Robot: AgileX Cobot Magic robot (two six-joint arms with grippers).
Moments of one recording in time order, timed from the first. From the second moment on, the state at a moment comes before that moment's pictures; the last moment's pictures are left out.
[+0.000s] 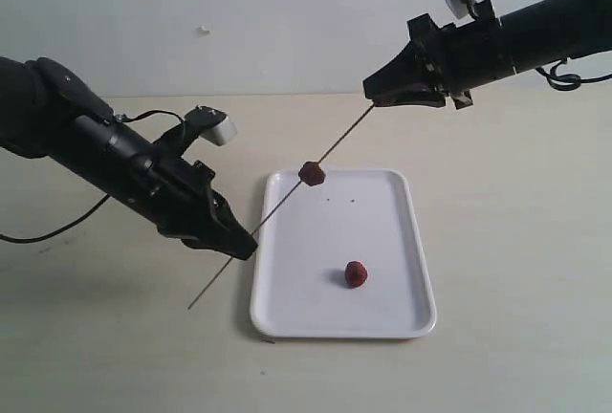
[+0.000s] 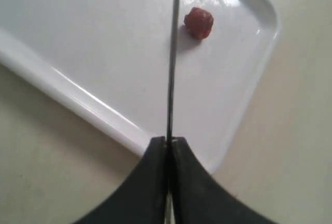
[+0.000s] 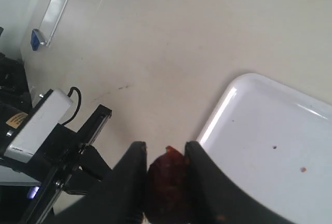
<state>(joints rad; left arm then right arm) -0.35 1.97 -1.16 -0.97 0.86 1.24 -0.11 2.10 -1.54 1.22 1.18 -0.88</state>
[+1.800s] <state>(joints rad) -0.34 1.98 -1.22 -1.31 0.96 1.38 -0.09 2.07 -1.54 1.33 1.15 -0.95</state>
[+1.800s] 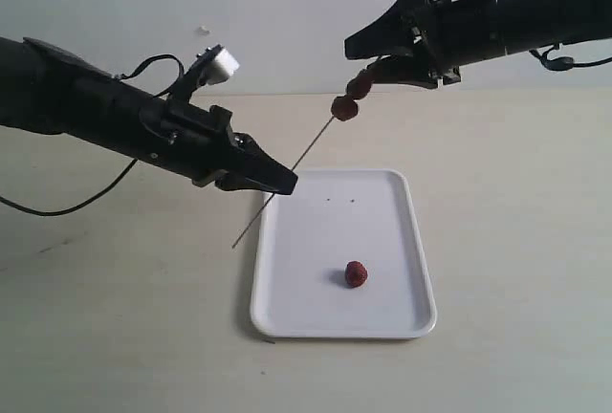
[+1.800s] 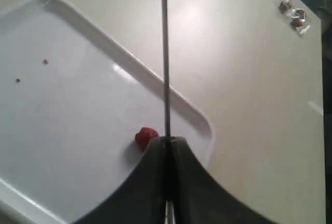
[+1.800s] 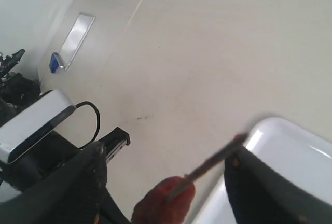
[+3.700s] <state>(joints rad) -0.07 1.95 -1.22 -1.20 1.04 1.42 0.46 1.86 -1.09 0.02 0.54 -0.19</state>
